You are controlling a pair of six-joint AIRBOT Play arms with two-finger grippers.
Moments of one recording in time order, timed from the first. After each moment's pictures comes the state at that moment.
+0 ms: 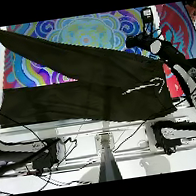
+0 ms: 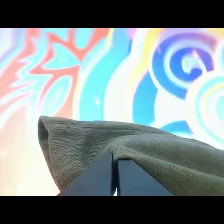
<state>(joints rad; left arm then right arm) 0.35 -1.60 1.91 1.31 -0.97 -1.14 0.09 -1.42 1.04 -1.19 0.29 1.21</state>
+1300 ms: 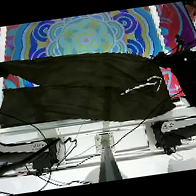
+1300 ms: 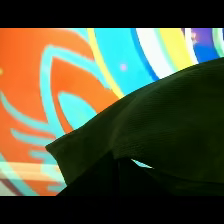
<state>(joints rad) 0.38 -1.59 1.68 1.57 -1.23 -1.14 -0.46 -1.59 1.05 -0.80 0.97 1.00</state>
